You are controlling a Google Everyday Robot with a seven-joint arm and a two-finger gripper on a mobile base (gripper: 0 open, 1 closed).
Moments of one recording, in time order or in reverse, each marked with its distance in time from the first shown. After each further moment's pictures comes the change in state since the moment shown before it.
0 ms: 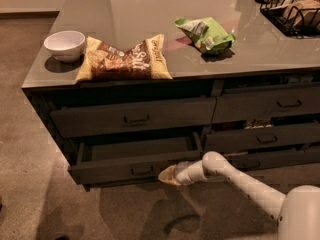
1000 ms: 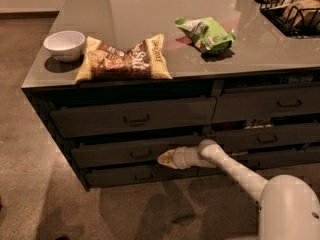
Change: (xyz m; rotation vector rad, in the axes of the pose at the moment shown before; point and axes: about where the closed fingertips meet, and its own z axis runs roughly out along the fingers) arm 0.000 -0.087 0.009 0.120 0.022 -0.044
